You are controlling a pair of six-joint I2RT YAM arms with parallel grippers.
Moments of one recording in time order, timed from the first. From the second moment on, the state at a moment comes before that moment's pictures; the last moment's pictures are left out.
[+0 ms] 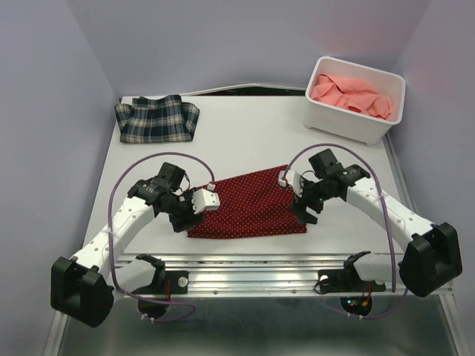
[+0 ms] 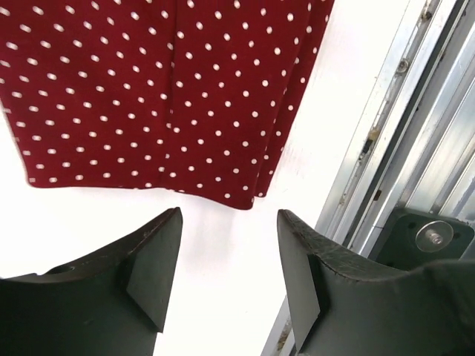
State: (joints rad) left arm -0.39 1.07 0.78 -0.97 0.37 0.88; right arm 0.45 1.25 0.90 -0.88 -0.46 -0.77
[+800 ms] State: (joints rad) left arm -0.44 1.55 0.87 -0.65 0.15 0.58; right arm 0.45 1.85 1.22 -0.57 -0.24 -0.65
